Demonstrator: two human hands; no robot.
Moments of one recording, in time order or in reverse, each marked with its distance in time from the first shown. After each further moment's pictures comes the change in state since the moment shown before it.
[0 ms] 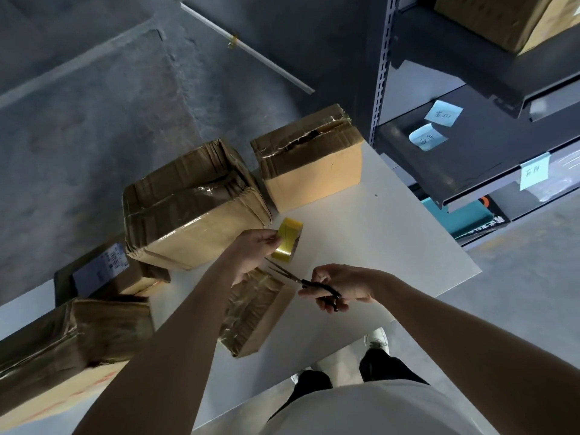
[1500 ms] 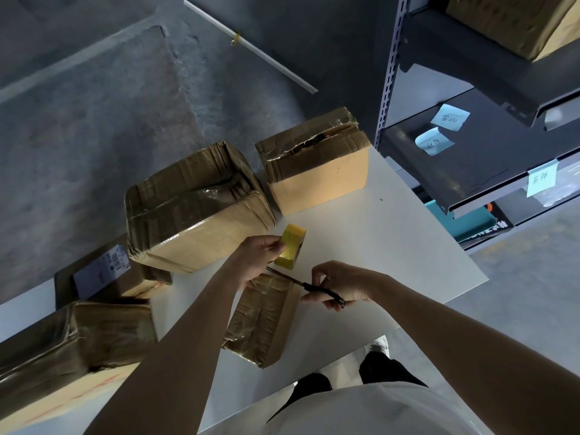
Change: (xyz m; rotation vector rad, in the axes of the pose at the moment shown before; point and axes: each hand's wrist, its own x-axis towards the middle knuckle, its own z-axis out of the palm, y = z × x) left_hand 0.012 -0.018 -0.001 -0.035 -0.022 0.079; right_hand 0.004 -0.016 -0.004 -0.187 0.089 -0.012
